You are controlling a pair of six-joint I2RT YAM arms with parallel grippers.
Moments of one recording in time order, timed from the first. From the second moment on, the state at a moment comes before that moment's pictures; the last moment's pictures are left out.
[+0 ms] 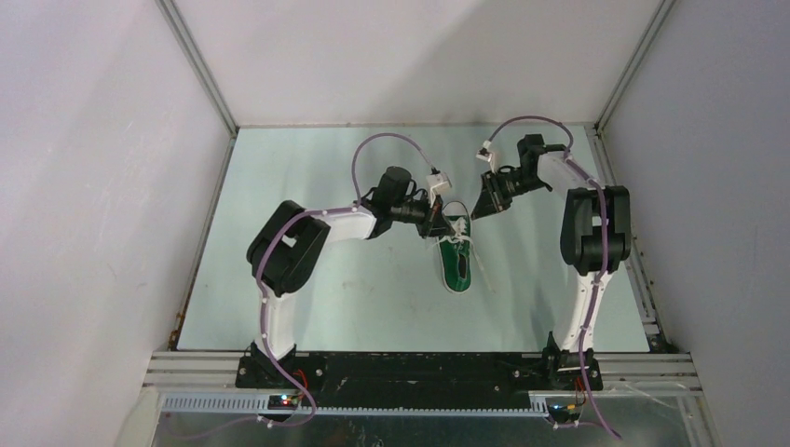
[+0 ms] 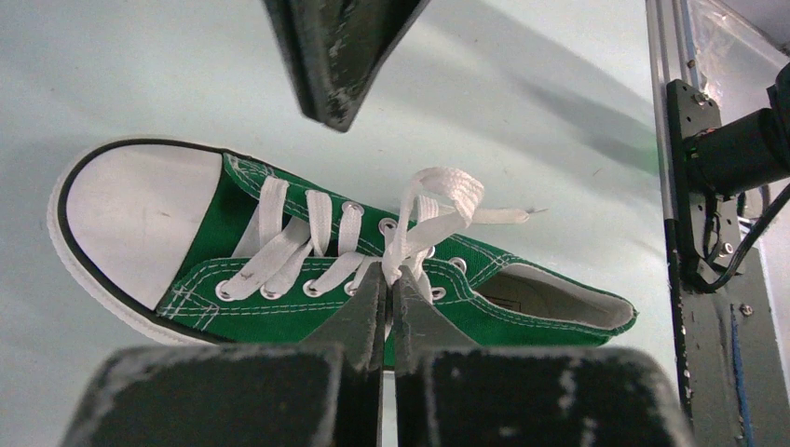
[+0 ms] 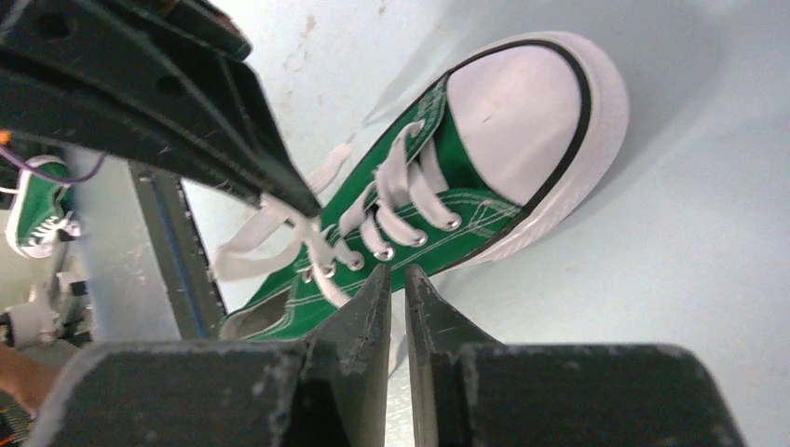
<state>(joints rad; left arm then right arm) -0.64 2.01 1.21 0.31 0.83 -0.05 0.07 2.04 1.54 -0.94 -1.00 -0.53</state>
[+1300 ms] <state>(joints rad) -0.68 2.01 1.22 0.25 0.75 0.13 0.14 2.05 1.53 -0.93 -0.96 -0.67</state>
